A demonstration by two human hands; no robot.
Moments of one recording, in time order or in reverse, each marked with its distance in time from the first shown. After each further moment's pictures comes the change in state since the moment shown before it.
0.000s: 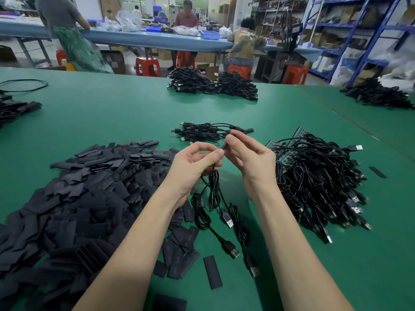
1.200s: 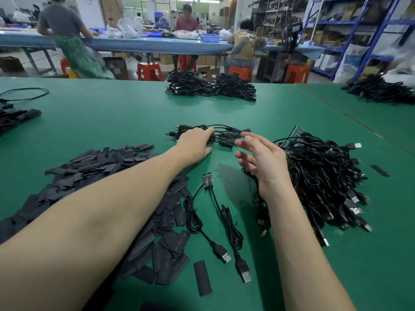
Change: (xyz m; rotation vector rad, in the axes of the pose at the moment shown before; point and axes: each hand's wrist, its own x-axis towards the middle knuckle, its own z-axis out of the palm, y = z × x) left_hand 0.133 -0.018 -0.006 1.706 -0.140 0.291; right_hand 0.008 -0.025 -0.026 -0.169 0.104 0.074
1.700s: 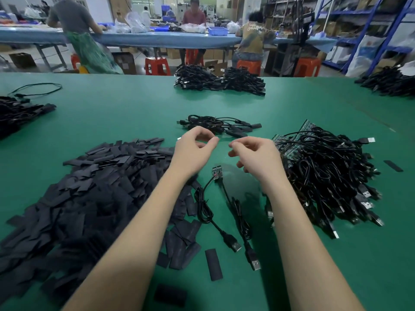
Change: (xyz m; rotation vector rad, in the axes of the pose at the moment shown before) left_hand -0.086 0.019 -0.022 -0.900 0.339 -0.303; right_hand -0.003 0.014 0.015 -0.661 -0.092 -0.130
